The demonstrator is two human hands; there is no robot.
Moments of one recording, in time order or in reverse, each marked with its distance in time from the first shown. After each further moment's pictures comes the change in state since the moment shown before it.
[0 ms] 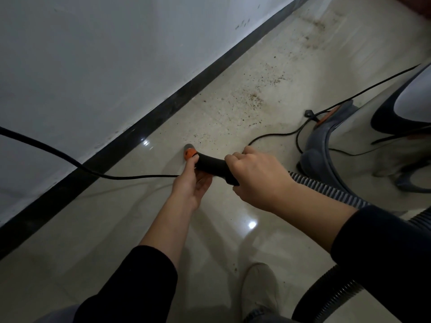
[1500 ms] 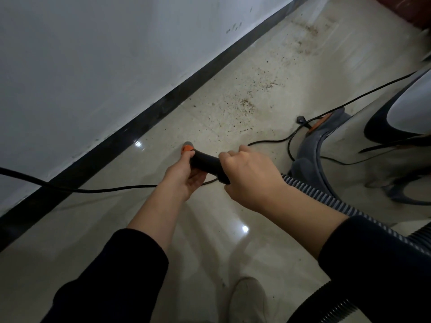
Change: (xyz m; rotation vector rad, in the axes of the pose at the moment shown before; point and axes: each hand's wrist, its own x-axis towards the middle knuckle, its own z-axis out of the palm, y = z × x) left_hand 0.017 0.026 0.040 0.159 0.034 -0.036; right_hand 0.018 0.022 -0.005 0.040 0.028 0.075
